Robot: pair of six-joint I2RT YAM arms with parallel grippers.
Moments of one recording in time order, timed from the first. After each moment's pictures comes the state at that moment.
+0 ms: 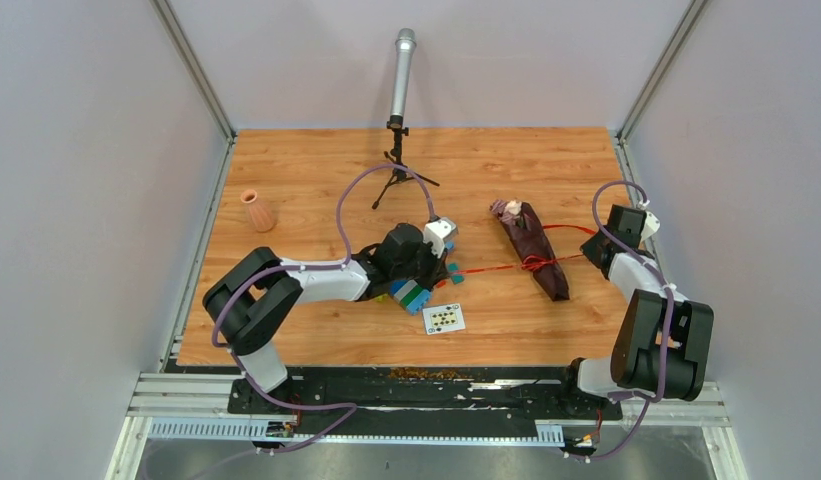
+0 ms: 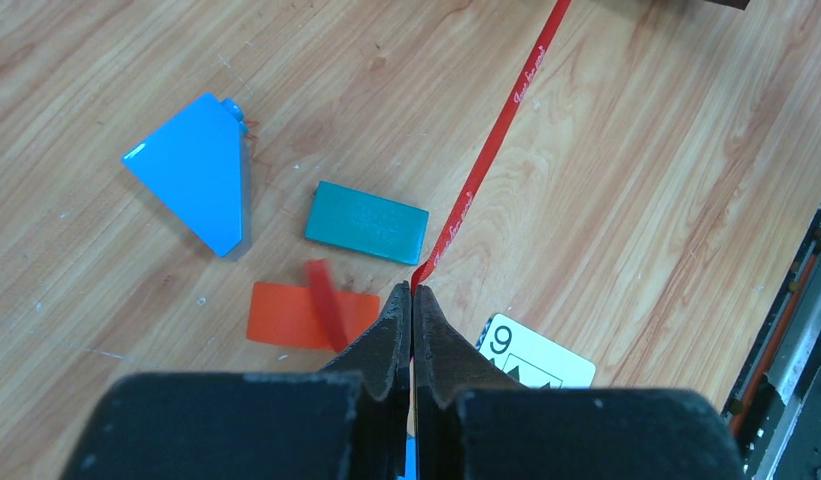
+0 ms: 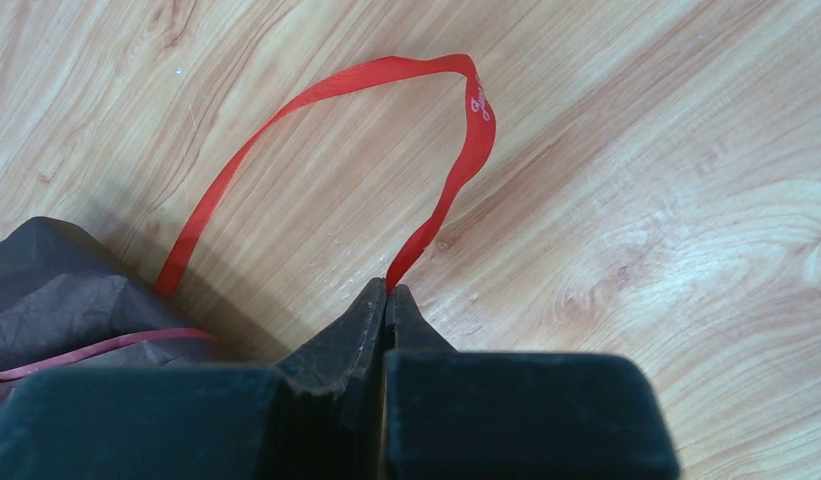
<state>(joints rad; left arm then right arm) -0.85 1.71 0.86 0.31 0.21 -0.18 -0.27 1.39 0.70 -0.11 0.12 0.58</state>
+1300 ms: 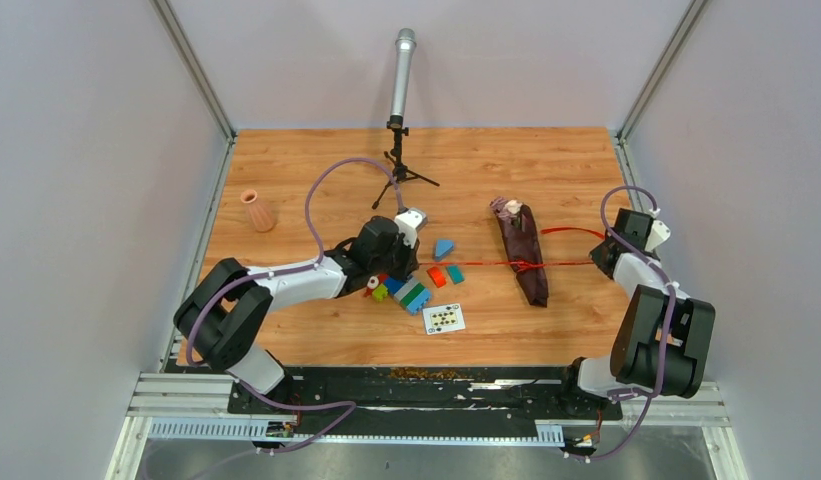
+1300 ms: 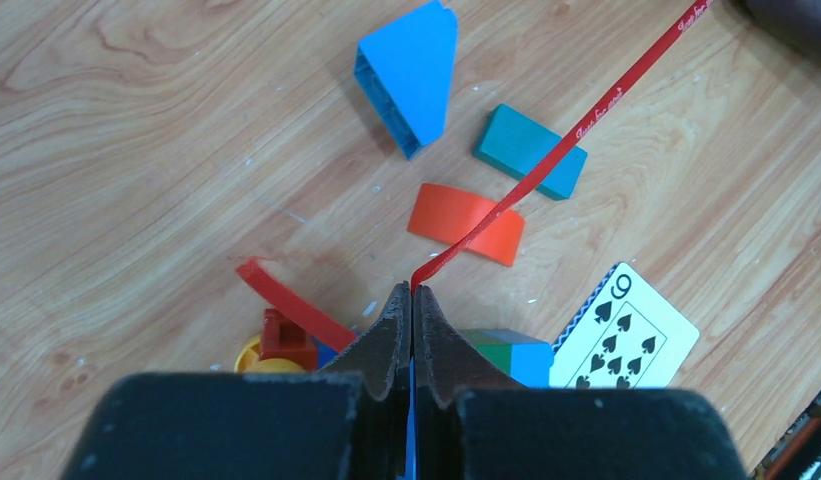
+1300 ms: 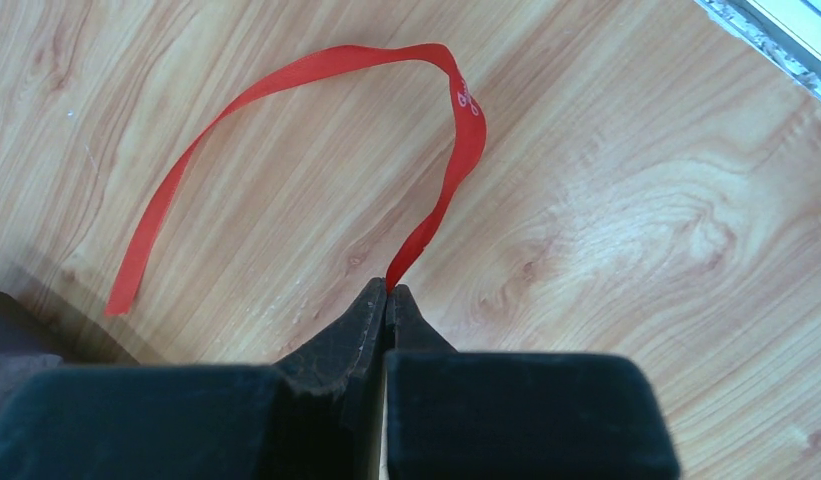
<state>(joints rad) -0.74 1.56 0.79 0.14 0.11 -0.18 -0.31 1.41 0.70 -0.15 0.19 0.58</state>
